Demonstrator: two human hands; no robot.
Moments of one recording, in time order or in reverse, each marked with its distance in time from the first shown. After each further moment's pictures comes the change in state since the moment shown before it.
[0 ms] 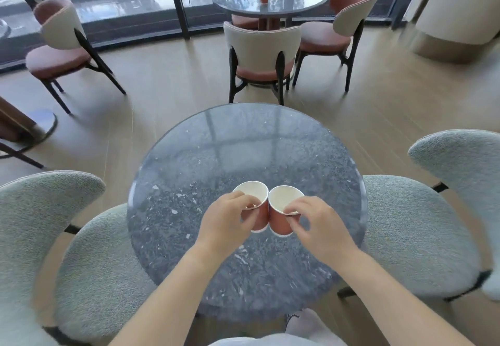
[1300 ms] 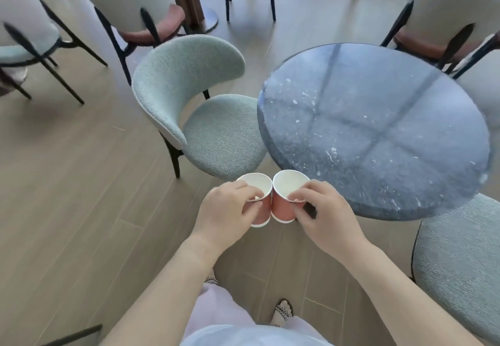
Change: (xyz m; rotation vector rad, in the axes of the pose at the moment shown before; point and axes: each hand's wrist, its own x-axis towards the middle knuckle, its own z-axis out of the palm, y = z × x) left_hand -0.351 0.050 -0.016 0.196 0.284 -0.542; right_hand -0.200 -0.128 0.049 0.153 -0.382 -0.405
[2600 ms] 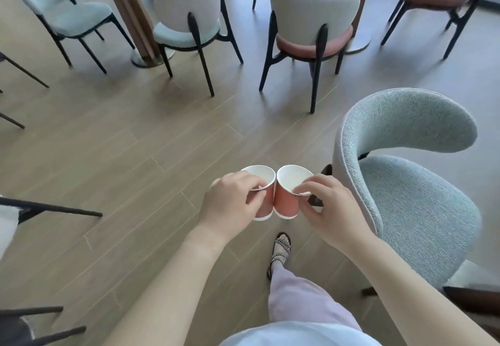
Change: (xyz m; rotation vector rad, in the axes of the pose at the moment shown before) left_hand 0.064 -0.501 -0.293 0.053 0.269 -0.412; right_hand 0.372 -0.338 0.382 0.112 -0.249 -0.374
